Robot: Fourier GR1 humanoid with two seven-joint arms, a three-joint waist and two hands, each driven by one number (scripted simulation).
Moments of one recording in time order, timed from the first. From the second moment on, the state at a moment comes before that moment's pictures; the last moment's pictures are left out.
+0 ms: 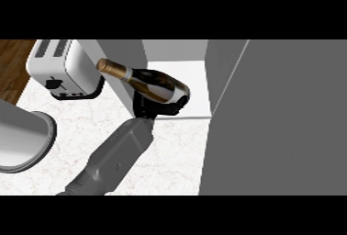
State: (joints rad) left arm -0.81 0.00 -0.47 -0.47 1.13 0.26 -0.74; right arm -0.06 -0.04 0.05 -2.38 -0.18 0.17 0.49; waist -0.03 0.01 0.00
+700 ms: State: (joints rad) left arm -1.03 0.00 -0.43 -0.26 1.16 0.26 -0.67; right arm -0.07 -0.02 0.08 -2.34 -0.16 0.17 0.45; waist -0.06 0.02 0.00
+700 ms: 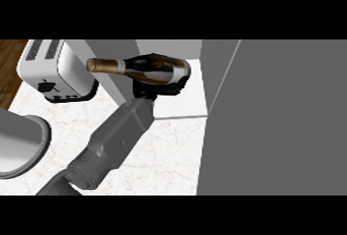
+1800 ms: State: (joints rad) left arm -0.96 0.00 -0.57 -0.35 1.31 0.33 -0.68; right arm -0.14 -0.03 0.08 -2.29 -0.19 0.20 0.44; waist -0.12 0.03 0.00
